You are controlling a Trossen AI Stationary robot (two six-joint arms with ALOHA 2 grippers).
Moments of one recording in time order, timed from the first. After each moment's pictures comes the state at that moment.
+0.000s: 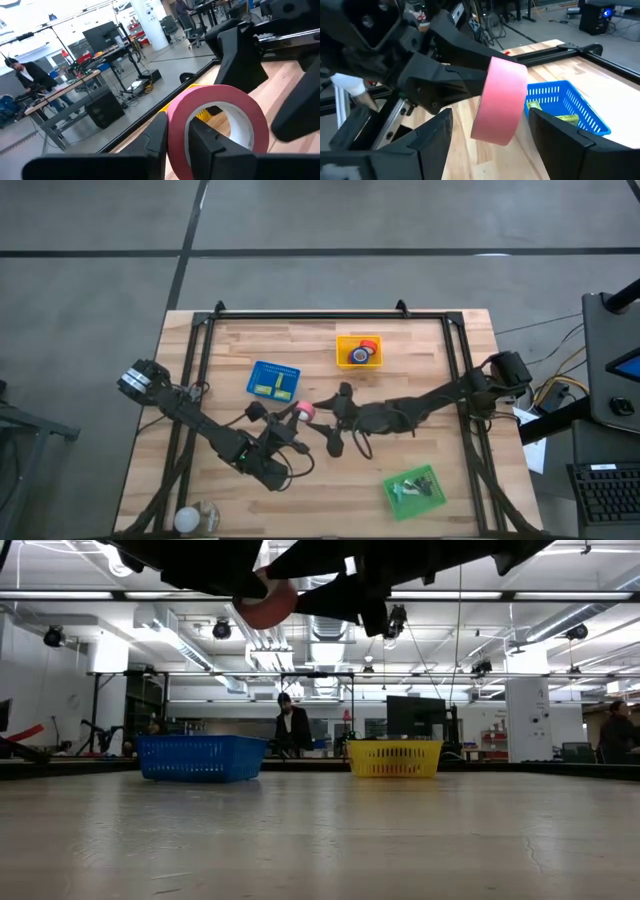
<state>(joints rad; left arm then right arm) -0.58 1.65 1.00 -0.06 -1.49 -0.39 0.27 1.73 0.98 0.53 0.44 0.28</state>
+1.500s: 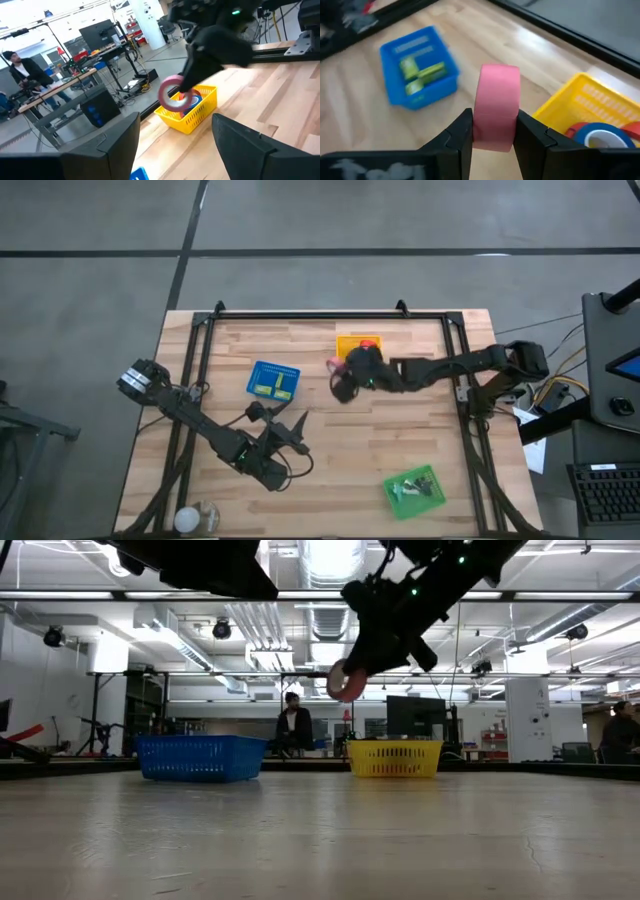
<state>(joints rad) -0.58 1.65 1.00 -0.06 -1.47 -0.40 -0.01 1.56 0.99 -0.10 0.45 0.53</state>
